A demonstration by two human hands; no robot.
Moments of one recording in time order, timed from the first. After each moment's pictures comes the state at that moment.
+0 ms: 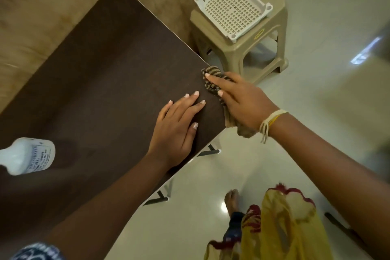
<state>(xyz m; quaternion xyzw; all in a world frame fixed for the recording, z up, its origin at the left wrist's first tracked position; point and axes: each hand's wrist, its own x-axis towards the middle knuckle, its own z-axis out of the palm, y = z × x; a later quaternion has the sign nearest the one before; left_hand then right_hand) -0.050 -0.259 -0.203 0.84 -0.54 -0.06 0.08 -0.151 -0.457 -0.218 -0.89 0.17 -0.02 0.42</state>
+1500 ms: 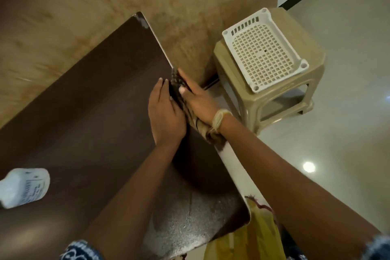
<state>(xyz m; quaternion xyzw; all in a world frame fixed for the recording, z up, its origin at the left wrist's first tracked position) 0.095 -0.398 -0.221 0.96 -0.17 0.08 0.21 0.075 -0.509 -0.236 -0.63 0.10 0.03 0.77</state>
